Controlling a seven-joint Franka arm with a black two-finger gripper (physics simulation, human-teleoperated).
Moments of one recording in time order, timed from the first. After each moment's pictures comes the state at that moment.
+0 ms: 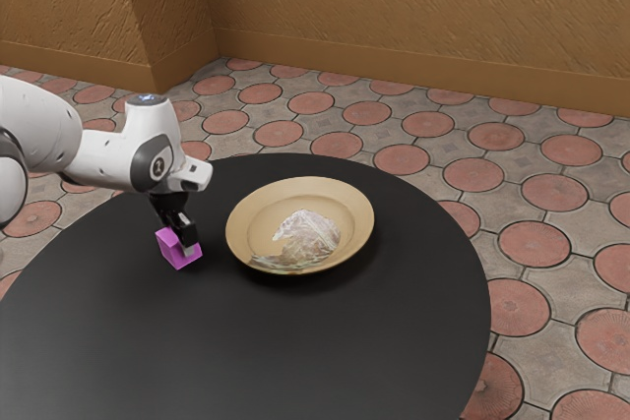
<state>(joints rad) 0.09 0.47 0.15 -1.89 -0.01 2.33 0.64</state>
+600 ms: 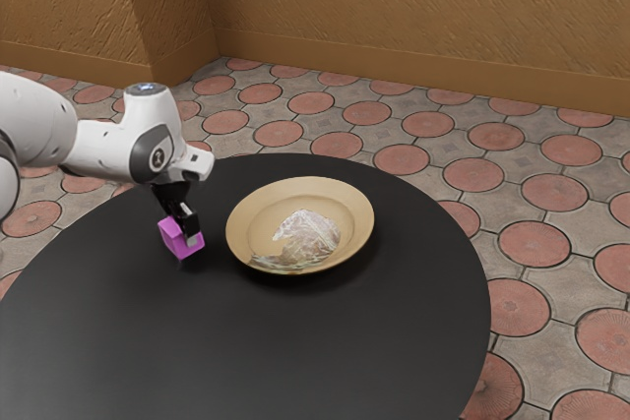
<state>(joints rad) 0.08 0.42 0.16 -1.89 -0.01 2.33 0.63</state>
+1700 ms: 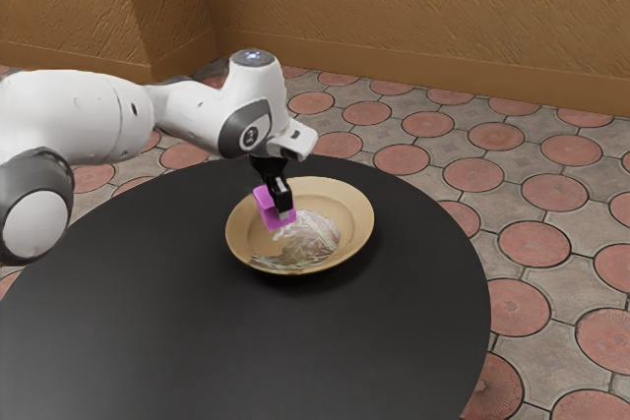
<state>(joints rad) -0.18 0.54 0.12 -1.58 0.06 2.22 0.57</state>
